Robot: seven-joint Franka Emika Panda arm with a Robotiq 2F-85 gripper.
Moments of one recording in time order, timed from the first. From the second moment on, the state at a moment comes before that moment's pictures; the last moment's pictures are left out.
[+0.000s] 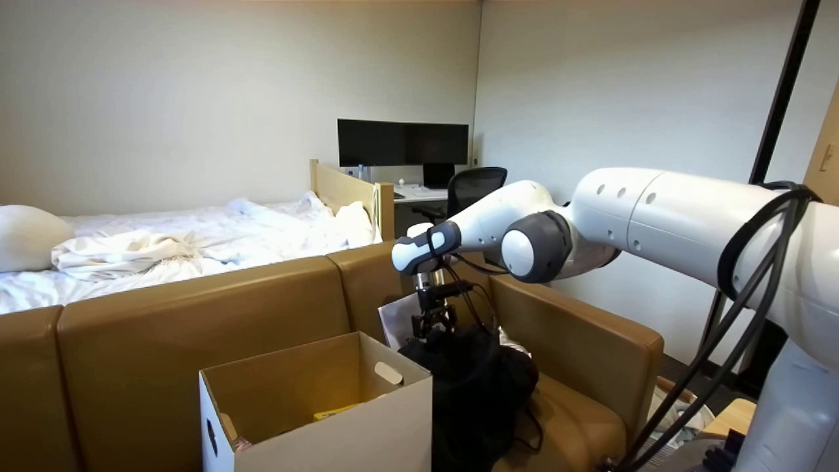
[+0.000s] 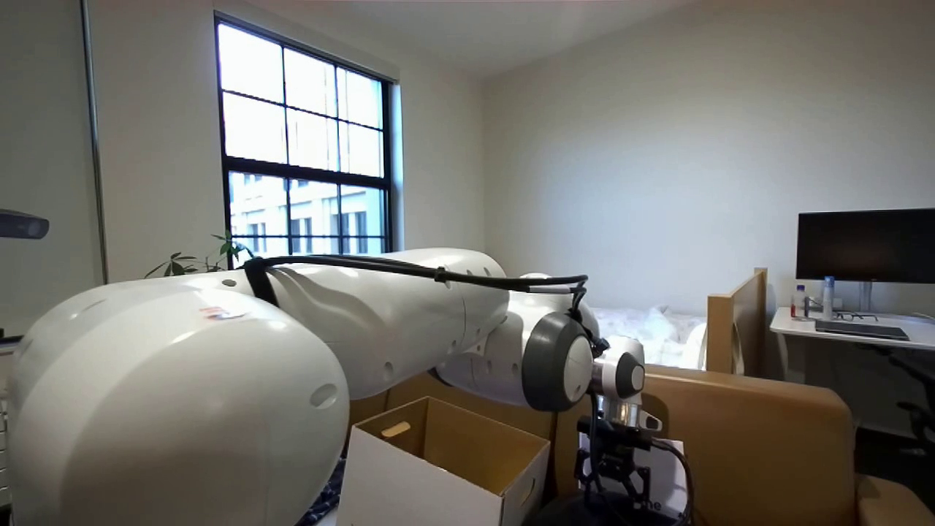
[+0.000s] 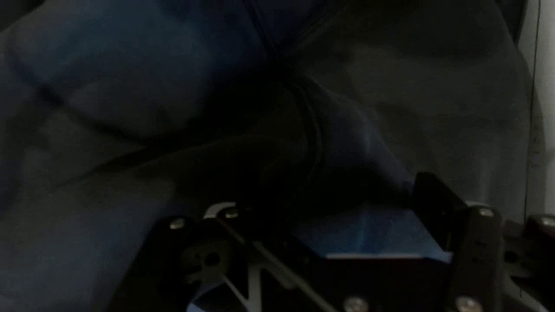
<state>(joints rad) -0.05 1.49 0.00 -0.62 -0.01 1.76 -0.12</state>
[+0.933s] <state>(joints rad) -0.05 1.49 -0.01 -0.58 -0.01 1.62 -0.11</state>
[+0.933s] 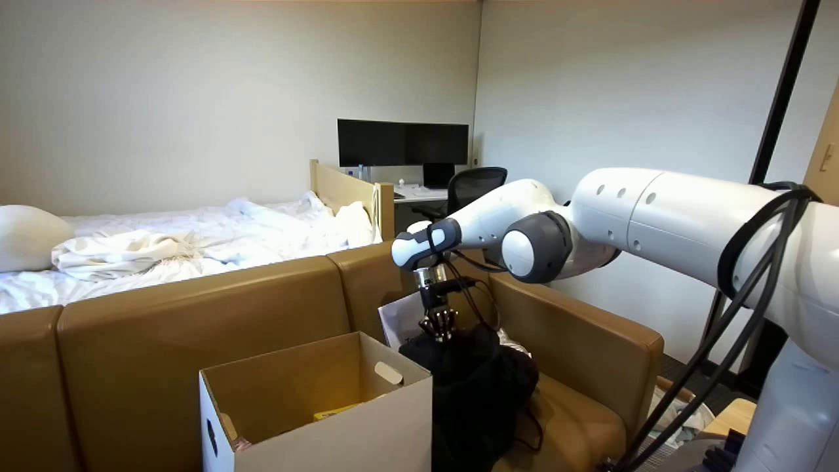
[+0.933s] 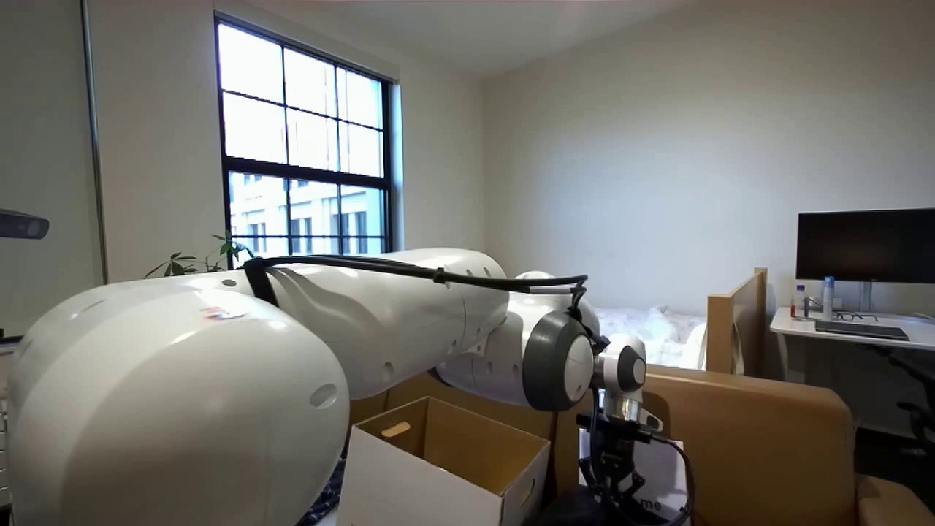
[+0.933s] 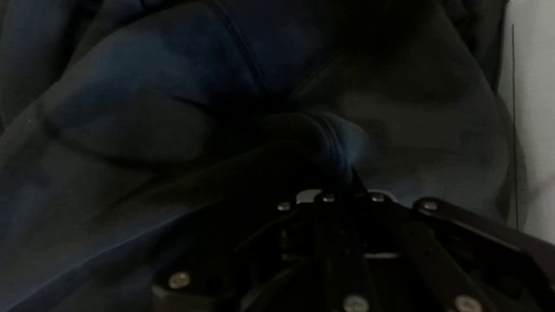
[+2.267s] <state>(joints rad) 0.11 1.14 -0.07 -0.35 -0.09 0.82 -0.05</state>
